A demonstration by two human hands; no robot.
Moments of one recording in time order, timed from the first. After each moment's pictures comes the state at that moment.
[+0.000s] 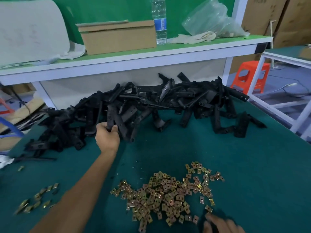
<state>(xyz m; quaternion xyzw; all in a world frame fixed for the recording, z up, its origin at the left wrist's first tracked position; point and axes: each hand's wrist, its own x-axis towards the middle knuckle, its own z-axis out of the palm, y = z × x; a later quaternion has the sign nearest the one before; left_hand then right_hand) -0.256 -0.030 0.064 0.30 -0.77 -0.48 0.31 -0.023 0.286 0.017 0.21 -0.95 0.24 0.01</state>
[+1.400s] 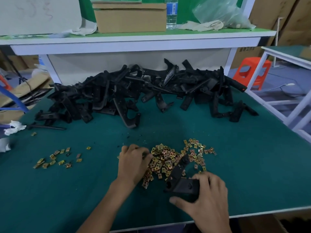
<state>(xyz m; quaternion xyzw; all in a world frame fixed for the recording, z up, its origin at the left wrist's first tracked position) -0.087 0.058 0.026 0.05 -0.97 -0.20 0.13 -0.027 0.297 0.004 0.07 -0.95 0.25 0.16</state>
